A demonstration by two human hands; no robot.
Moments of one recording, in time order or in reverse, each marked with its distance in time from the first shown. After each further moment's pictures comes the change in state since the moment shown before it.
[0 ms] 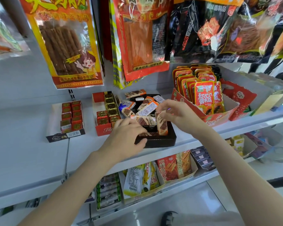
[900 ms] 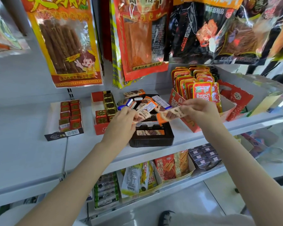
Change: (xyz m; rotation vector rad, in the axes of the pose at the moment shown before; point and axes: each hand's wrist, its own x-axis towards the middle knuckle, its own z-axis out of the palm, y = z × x) left_hand 0.020 -0.004 -0.001 -0.028 0.169 -0.209; right_hand -0.024 0.004 -0.024 0.272 0.429 0.379
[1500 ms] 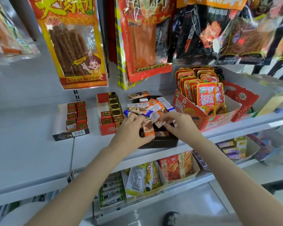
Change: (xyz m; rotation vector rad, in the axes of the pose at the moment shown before) left_hand -0.010 0.006 0.003 -0.143 -0.165 -0.059; right_hand 0.004 0.029 0.042 -0.601 -0.284 -0.447
